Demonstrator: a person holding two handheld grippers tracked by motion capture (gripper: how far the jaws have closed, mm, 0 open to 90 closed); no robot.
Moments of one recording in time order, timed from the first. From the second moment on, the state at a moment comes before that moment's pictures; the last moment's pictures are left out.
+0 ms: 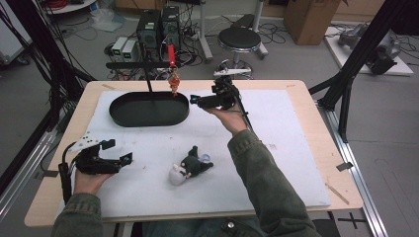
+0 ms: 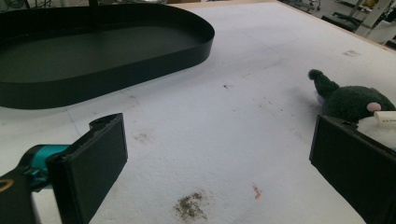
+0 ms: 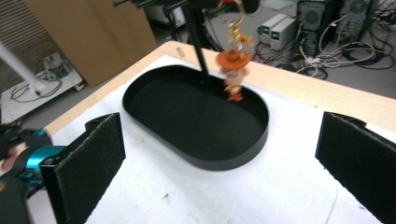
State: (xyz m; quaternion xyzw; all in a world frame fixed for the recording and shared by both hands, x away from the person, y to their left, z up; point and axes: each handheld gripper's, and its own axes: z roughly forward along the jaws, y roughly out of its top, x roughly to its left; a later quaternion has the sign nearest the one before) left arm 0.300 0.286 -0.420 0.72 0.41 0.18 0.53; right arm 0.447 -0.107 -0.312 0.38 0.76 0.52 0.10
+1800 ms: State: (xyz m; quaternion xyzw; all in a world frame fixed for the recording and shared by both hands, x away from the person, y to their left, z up) left arm 0.308 0.183 -0.391 0.82 0.32 0.12 0.46; right arm 0.339 -0.216 -0.395 0.38 0.78 0.48 0.15
